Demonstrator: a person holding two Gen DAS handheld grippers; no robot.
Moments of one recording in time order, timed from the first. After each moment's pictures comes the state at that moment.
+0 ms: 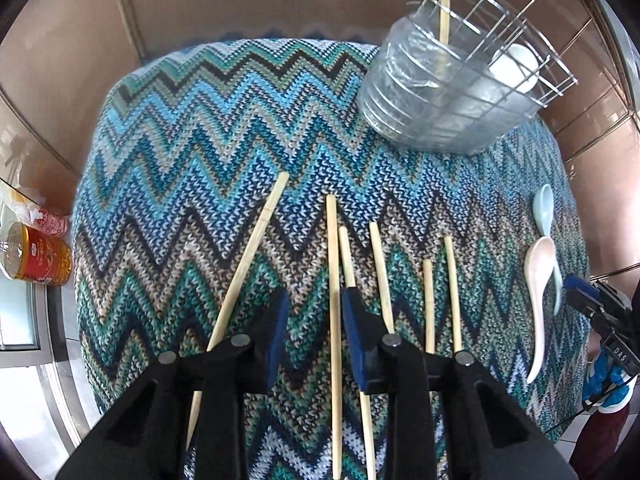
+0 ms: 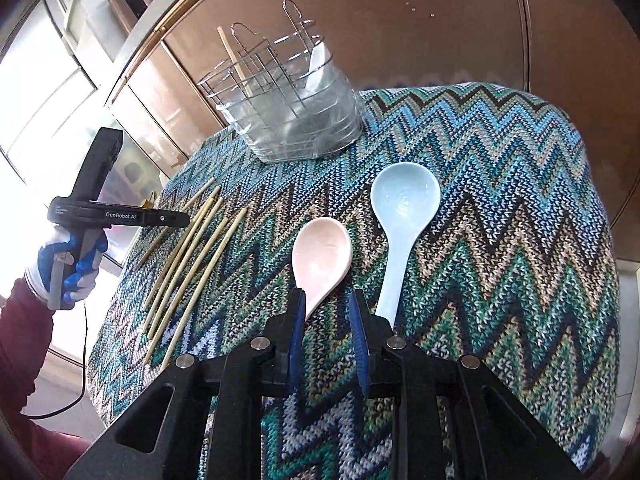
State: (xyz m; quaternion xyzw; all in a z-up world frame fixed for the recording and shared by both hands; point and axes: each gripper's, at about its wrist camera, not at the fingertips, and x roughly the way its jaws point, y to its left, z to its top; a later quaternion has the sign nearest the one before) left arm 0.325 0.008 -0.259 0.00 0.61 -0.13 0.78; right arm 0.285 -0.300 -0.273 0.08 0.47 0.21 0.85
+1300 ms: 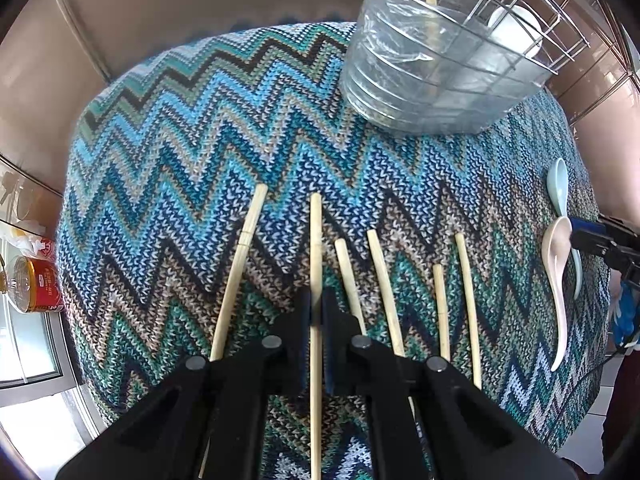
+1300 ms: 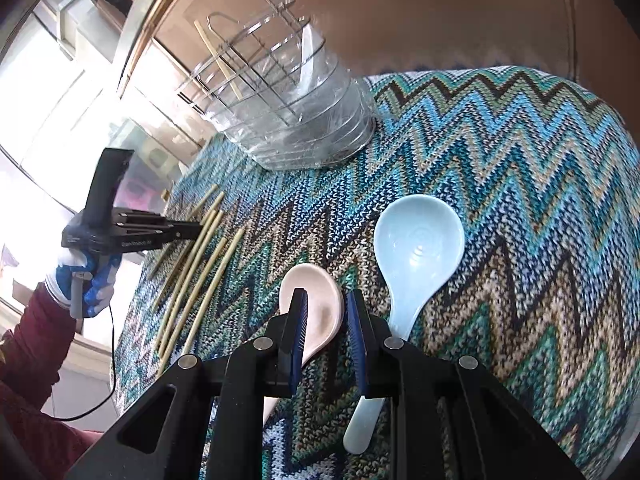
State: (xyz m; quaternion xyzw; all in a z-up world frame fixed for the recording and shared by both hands) left arm 0.355 -0.010 -0.287 0.06 0.63 -0.15 0.76; right arm 0.359 -0.300 -0.282 0.09 0.52 0.27 0.80
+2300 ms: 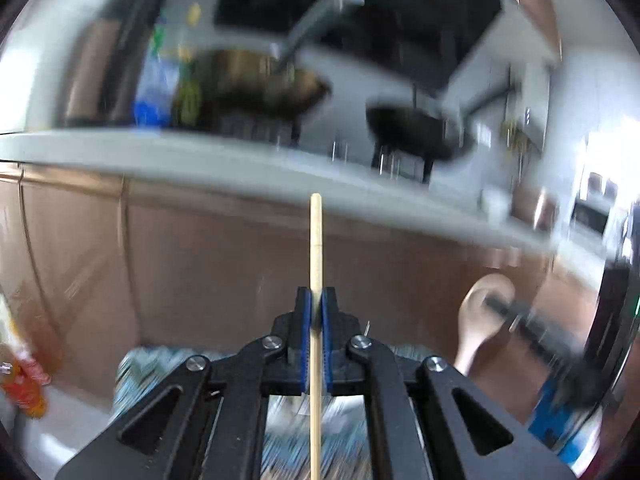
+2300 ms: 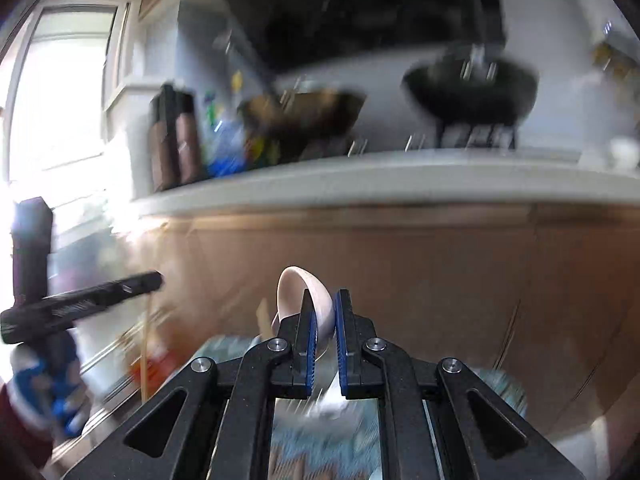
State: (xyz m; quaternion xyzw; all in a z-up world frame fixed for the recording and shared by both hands) left arm 0.285 0.017 -0.028 -0.12 0.16 -0.16 0.97; right arm 0.327 -0.242 -0.064 0.03 0.11 0.13 0.99
